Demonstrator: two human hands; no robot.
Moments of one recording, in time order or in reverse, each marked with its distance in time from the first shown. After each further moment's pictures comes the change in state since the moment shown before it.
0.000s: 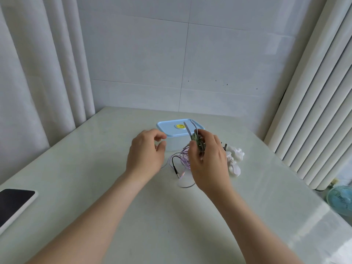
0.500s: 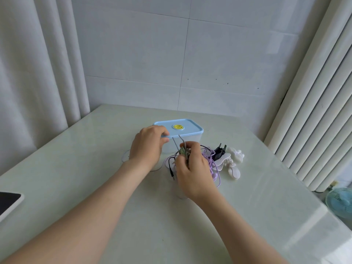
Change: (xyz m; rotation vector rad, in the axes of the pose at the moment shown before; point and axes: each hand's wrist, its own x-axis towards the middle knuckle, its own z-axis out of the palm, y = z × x) left_hand 0.038 -0.007 0.029 0.169 -0.077 0.092; right_hand -0.005 0.009 0.025 0.143 -0.280 0.187
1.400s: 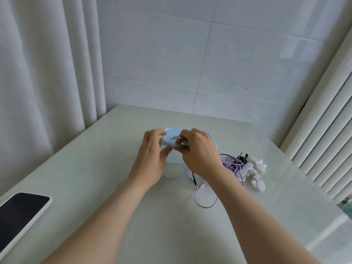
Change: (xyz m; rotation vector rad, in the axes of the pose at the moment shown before) left_hand -0.030 -0.058 -0.018 -0.329 0.068 0.051; right_hand 0.086 -0.019 0.037 -0.612 -0.033 -0.410
